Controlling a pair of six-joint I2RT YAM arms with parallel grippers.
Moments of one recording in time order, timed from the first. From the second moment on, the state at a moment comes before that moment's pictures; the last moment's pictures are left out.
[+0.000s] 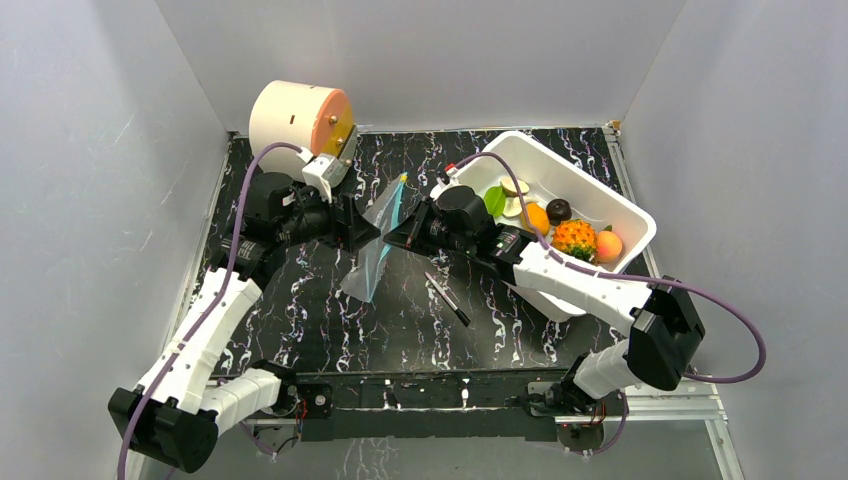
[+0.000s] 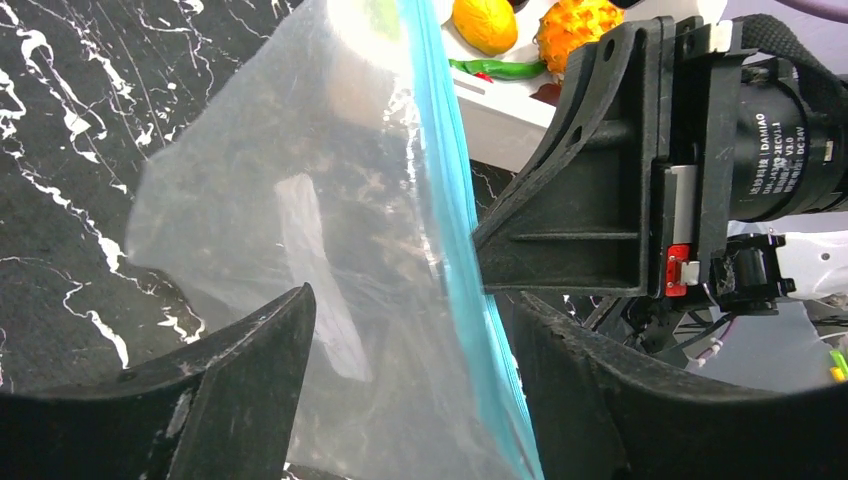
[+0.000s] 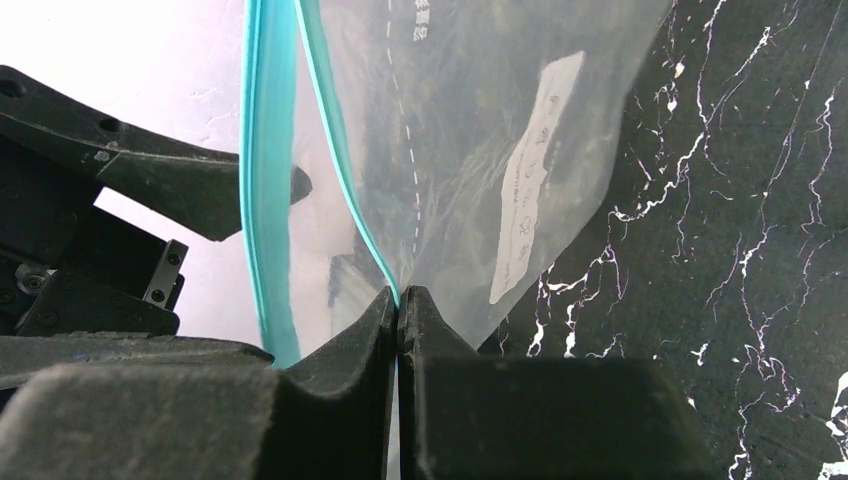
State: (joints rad) left arm -0.33 1.03 1.05 -0.50 0.52 -0.20; right arm 0.85 1.44 1.12 -0.08 -0.09 1.08
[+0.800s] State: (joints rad) left arm -0.33 1.06 0.98 -0.43 0.39 -0.10; right arm 0.85 1.43 1.12 -0.09 -0.08 1.08
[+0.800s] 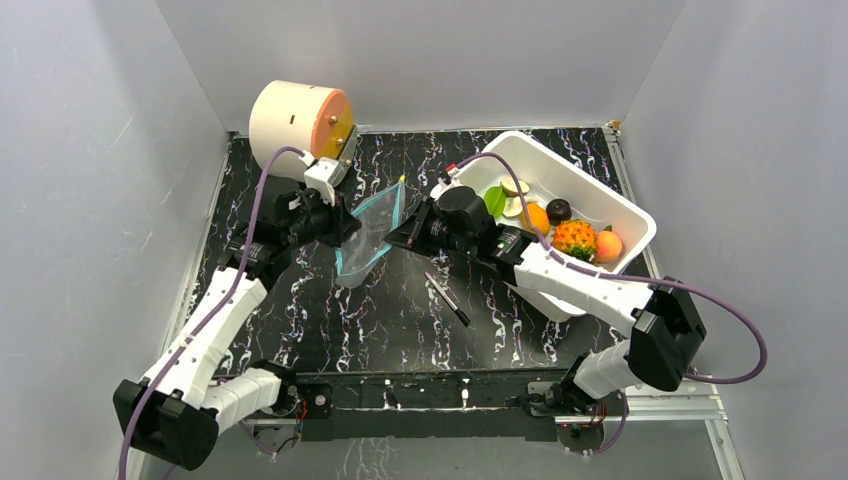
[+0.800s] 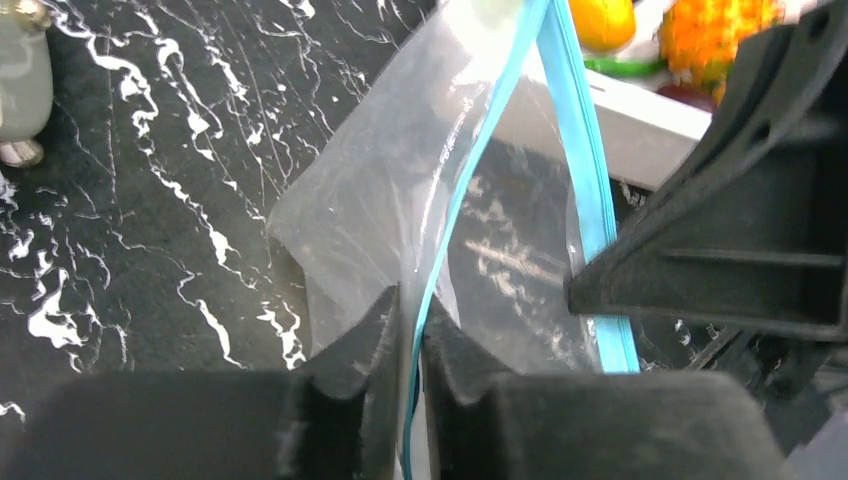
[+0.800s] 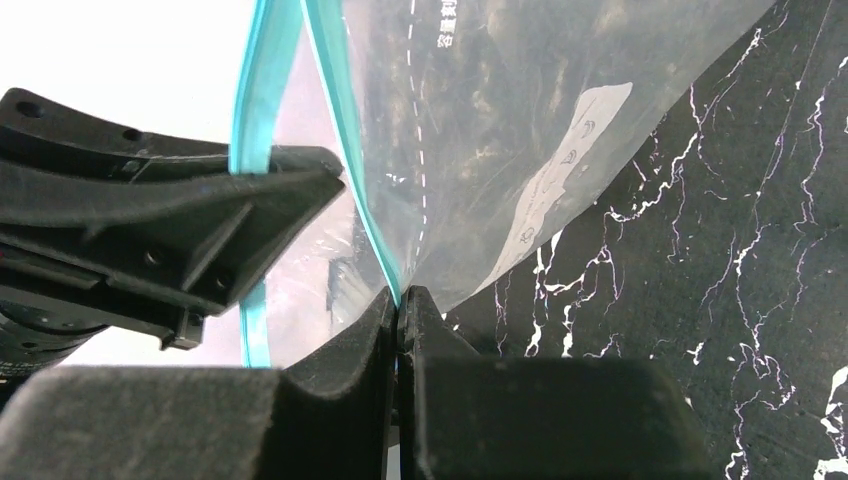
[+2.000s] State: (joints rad) left arm -0.33 0.84 0.75 -0.25 0.22 -0.06; right arm 0.85 1.31 0.99 -0.09 -0.15 0.84
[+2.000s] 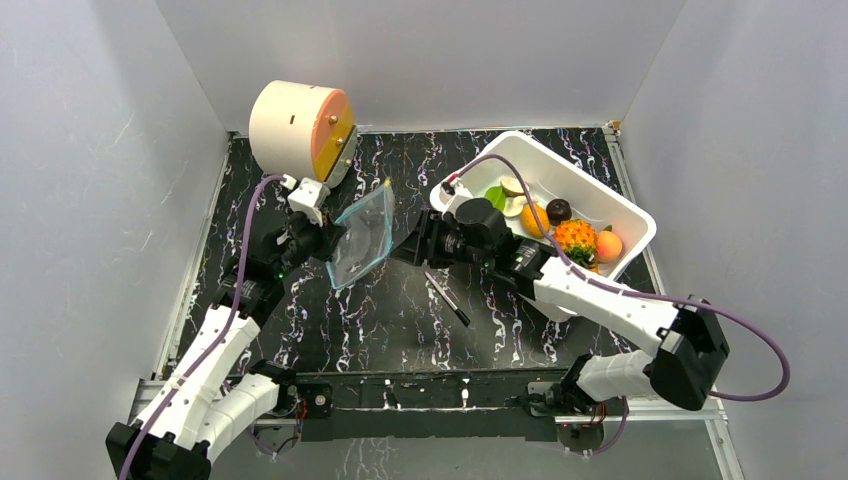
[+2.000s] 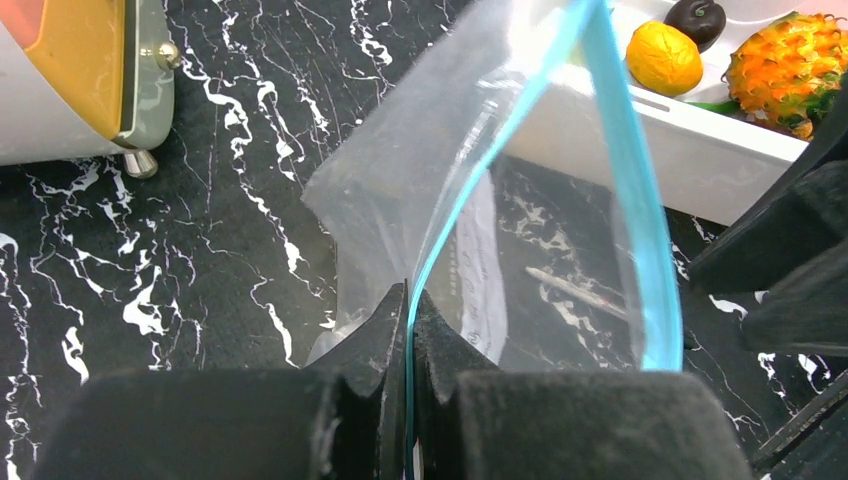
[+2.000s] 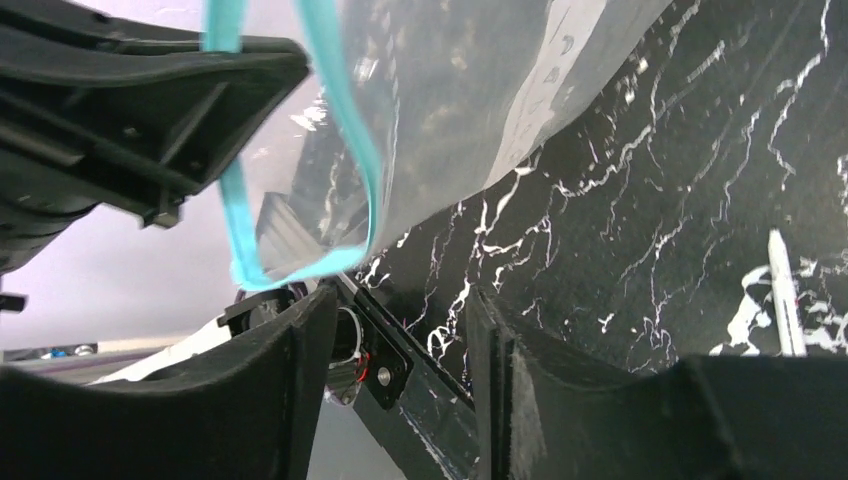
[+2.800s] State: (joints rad) left arm -0.39 0.82 0.78 -0.25 0.16 0.14; right arm 0.75 1.23 1.36 -0.63 0.40 0.42
